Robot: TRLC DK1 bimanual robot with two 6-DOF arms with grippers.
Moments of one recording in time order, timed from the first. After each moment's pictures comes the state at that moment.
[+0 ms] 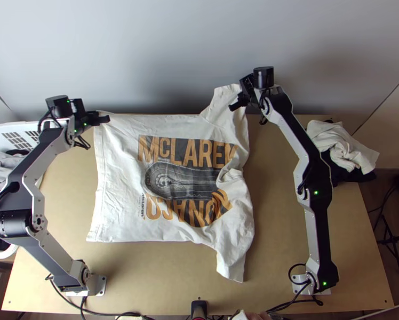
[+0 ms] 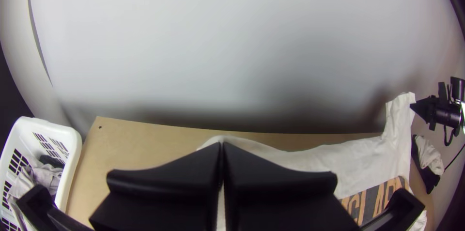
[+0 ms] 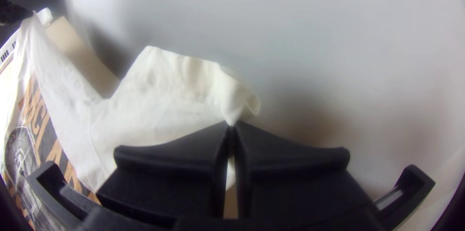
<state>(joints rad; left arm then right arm) 0.13 1.83 1.45 -0.09 0.15 -0.04 0.31 2.40 2.37 -0.52 0.03 -0.30</state>
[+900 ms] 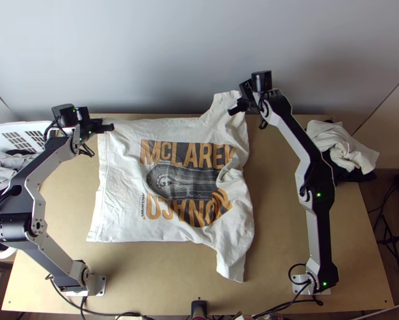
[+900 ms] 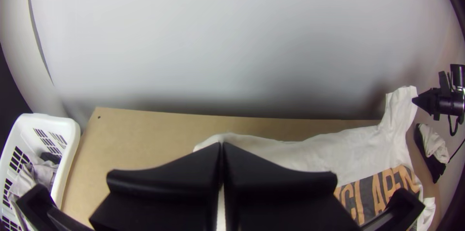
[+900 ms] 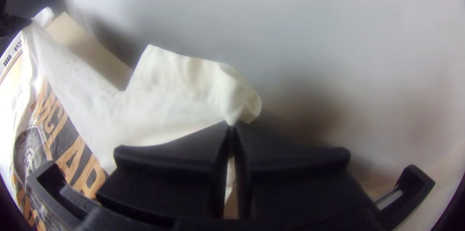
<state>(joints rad) 0.11 1.79 1.32 0.00 0.13 -0.02 0.32 2.35 2.28 -0.56 0.03 -0.24</state>
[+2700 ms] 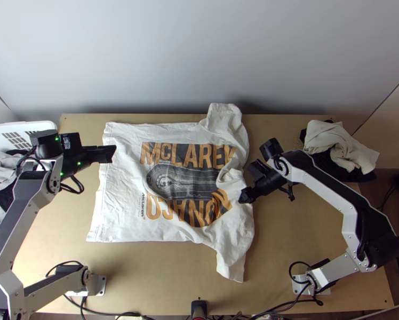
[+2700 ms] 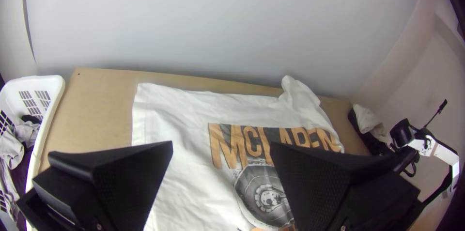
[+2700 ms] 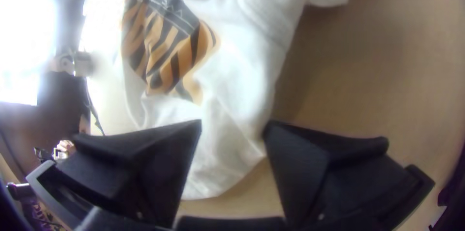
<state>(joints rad) 0.05 1.20 1.02 -0.37 0.33 -0.13 0.40 1.66 1.15 -0.92 -0.47 -0.16</state>
